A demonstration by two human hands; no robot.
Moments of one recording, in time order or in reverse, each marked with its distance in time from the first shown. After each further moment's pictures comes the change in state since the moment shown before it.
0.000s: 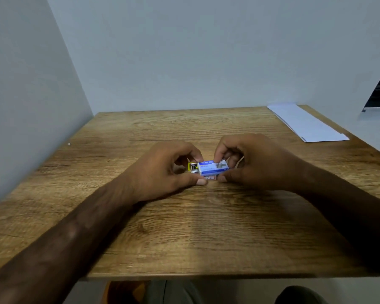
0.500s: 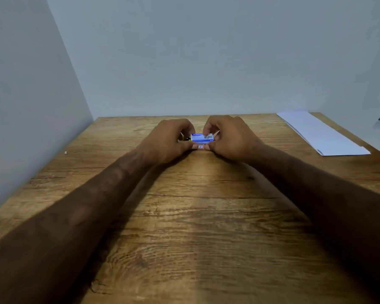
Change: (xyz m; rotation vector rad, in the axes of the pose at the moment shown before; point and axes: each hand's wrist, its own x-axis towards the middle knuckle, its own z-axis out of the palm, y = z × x) left_hand 0.093 -0.073 -0.013 0.198 0.107 -0.211; right_hand 0.127 0.040 0.026 -0.110 0.199 0.090
